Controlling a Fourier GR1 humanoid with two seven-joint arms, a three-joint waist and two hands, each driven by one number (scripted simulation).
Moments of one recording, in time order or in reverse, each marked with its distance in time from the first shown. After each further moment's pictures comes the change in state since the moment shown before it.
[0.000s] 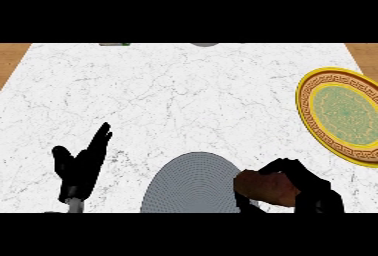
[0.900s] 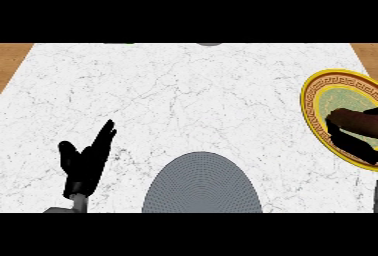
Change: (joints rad) left arm -0.025 -0.025 0.004 0.005 -0.026 -0.009 0.029; right arm -0.193 -0.236 -0.674 0.489 -0.739 -0.287 -0.517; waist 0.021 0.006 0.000
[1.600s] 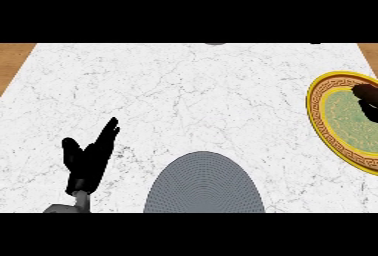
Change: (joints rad) left arm -0.019 -0.014 0.002 -0.004 -0.012 -0.021 0.019; right arm -0.380 -0.179 -0.234 0.828 -0.214 0.144 -0.403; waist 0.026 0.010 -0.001
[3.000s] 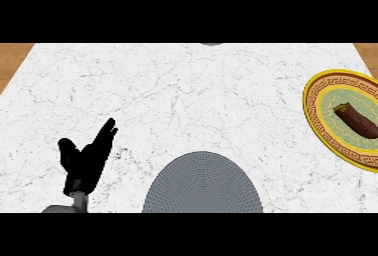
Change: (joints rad) left arm 0.008 -0.009 0.030 0.004 -0.007 -0.019 -0.001; right arm -0.120 -0.202 -0.264 0.602 -0.263 0.657 -0.453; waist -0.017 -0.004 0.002
